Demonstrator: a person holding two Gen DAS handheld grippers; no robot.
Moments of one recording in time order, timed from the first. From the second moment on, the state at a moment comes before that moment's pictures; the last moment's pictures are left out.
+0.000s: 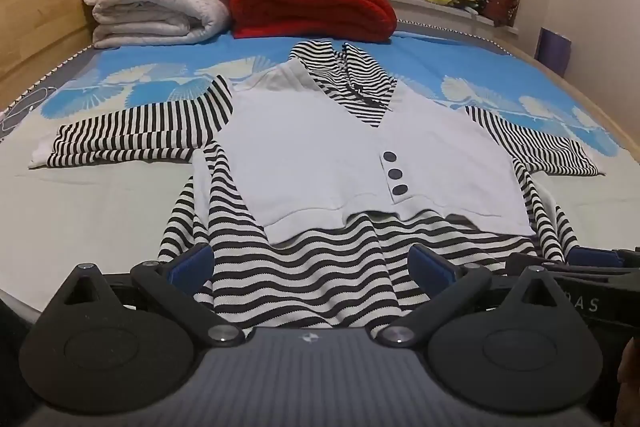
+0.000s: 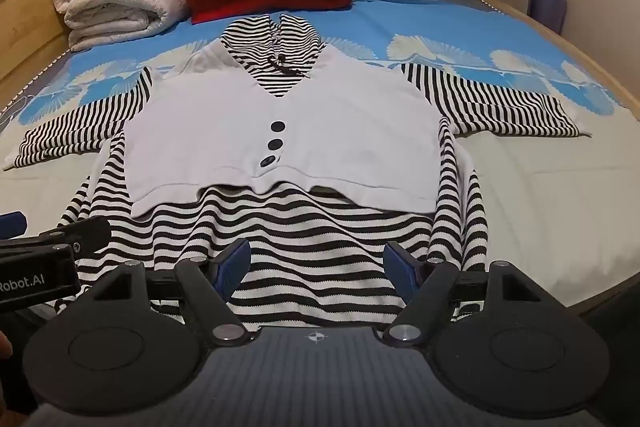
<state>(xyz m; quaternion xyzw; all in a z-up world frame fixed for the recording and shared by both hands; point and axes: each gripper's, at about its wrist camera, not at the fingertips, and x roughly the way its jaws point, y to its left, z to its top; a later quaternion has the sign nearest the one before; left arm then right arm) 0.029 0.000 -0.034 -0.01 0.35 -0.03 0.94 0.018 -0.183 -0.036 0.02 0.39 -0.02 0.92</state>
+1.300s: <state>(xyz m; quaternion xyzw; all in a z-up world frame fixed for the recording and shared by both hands) 0.105 0.065 -0.115 -0.01 0.49 0.10 0.87 0.067 -0.272 -0.080 0.09 0.44 -0.20 0.87</state>
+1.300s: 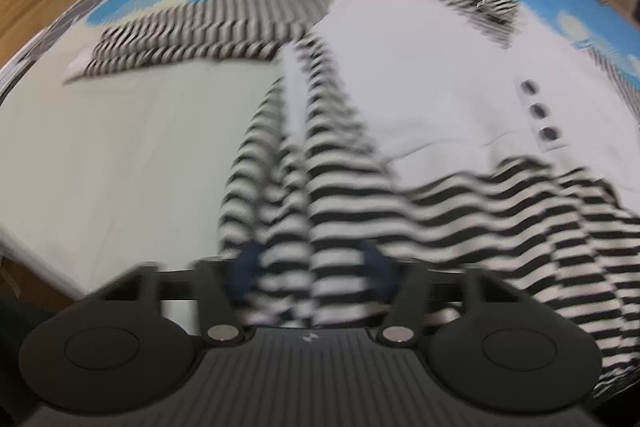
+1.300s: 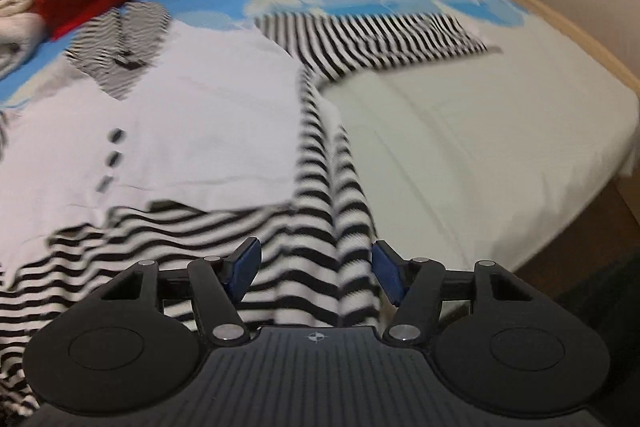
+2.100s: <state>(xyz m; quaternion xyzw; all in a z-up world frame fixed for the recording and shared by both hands) 0.093 0.050 -0.106 -0.03 0.52 0.04 0.85 0.063 -0.275 -0.104 0.09 0.50 -0.19 0.84</state>
